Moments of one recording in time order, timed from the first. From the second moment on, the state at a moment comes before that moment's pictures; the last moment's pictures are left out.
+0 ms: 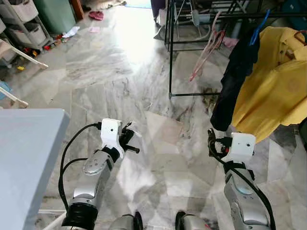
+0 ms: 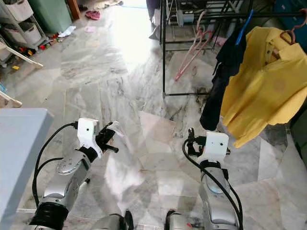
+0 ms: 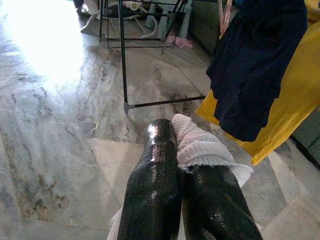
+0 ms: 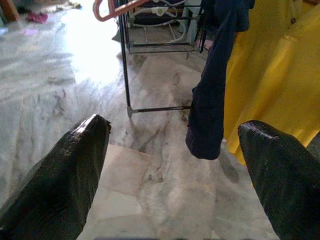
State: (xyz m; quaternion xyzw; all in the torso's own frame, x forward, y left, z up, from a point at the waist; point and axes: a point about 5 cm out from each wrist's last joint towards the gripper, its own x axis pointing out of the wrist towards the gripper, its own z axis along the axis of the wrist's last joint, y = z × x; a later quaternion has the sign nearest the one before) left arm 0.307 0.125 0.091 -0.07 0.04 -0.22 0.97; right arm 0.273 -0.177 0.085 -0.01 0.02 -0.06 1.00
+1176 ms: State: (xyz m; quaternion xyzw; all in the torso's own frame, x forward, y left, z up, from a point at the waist) left arm 0.322 0.084 0.203 -0.05 -0.10 -0.47 0.87; right arm 0.266 -0.174 0.097 -0.04 0.07 0.30 0.95
